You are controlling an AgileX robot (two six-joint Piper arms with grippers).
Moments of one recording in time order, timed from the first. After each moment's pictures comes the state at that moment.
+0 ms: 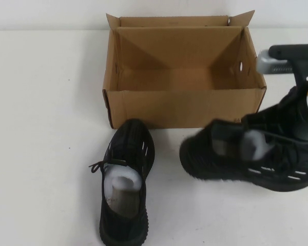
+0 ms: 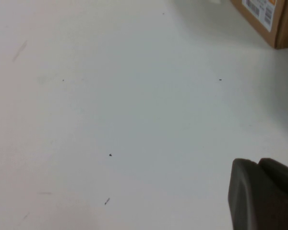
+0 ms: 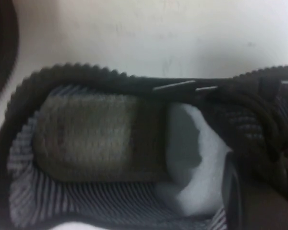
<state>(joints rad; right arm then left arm) 0.56 1.32 -1.21 -0.16 0.93 0.60 -0.10 -0.01 0.03 -0.02 0.38 0.07</state>
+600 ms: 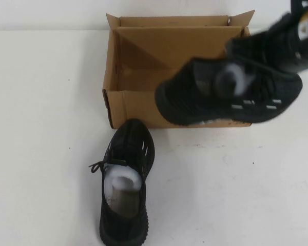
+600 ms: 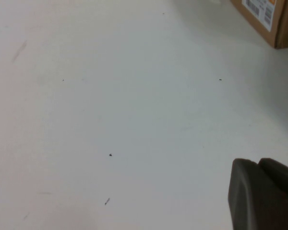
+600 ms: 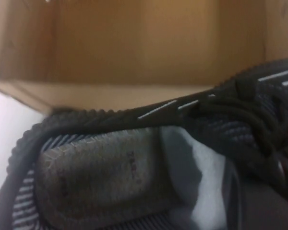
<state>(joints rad) 0.56 1.44 -1.57 -0.20 0.90 0.60 -0.10 -0.01 0.03 -0.02 0.38 0.07</state>
